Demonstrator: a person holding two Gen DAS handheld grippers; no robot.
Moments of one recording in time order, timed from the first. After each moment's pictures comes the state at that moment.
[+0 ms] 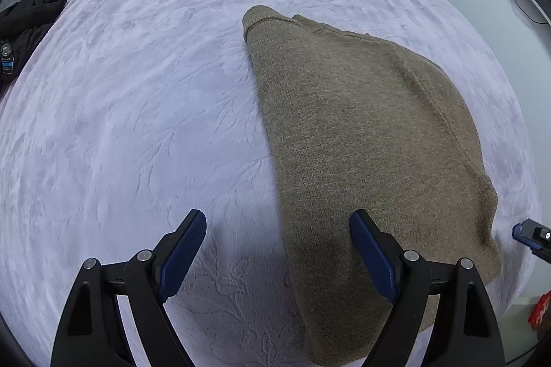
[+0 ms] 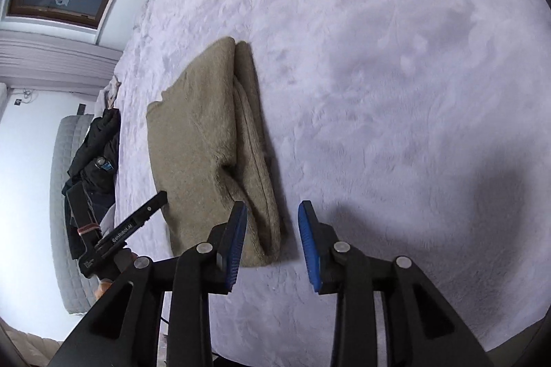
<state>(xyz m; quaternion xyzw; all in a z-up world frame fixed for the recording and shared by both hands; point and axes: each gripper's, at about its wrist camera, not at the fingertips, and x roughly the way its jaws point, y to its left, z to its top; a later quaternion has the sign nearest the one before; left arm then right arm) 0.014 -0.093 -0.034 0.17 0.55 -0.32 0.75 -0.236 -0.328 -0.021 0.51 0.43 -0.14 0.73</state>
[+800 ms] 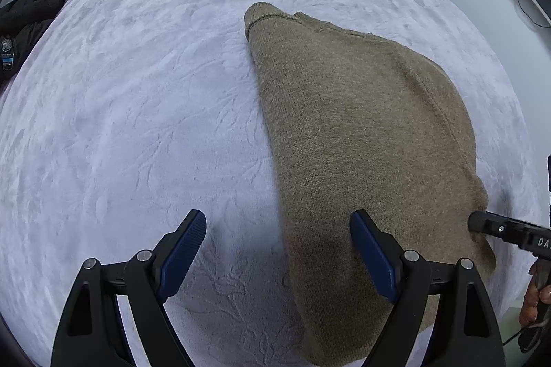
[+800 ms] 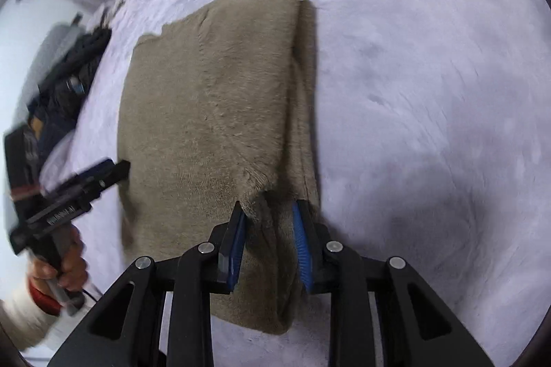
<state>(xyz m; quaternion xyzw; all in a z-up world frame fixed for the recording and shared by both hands) 0.017 -0.093 -0.035 0.17 0.56 -0.32 0.75 -0.167 -0.320 -0.052 0.40 0.52 -0.08 0.75</state>
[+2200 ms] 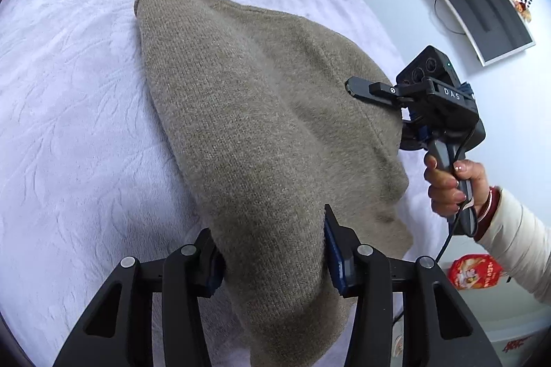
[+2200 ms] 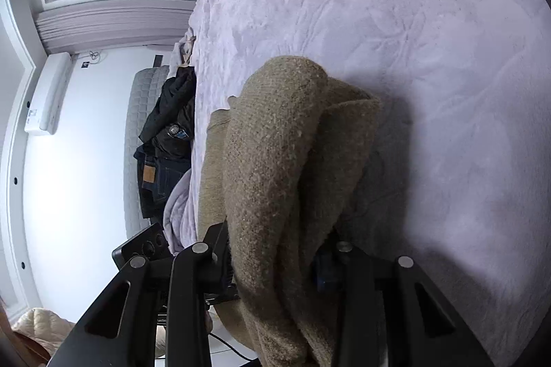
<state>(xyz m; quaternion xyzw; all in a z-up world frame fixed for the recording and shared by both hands) 0.011 -0.094 -0.025 0.03 0.61 -0.51 0.61 -0.077 -0.373 -0.074 0.57 0.42 0.11 0.69</state>
